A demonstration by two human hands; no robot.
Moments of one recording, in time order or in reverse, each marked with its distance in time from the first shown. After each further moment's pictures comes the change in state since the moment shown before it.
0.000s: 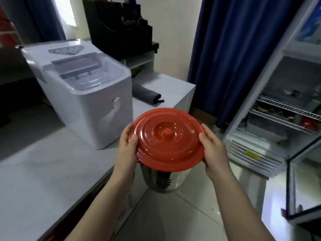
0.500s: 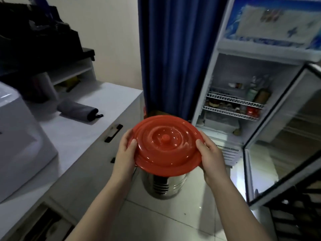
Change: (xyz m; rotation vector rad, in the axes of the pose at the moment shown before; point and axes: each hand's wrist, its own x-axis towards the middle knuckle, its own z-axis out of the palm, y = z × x) left_hand 0.050 -0.071 0.224 -0.013 -0.239 -0.082; right_hand 0.096 -0.005 -0.203 0.006 0.206 -0.022
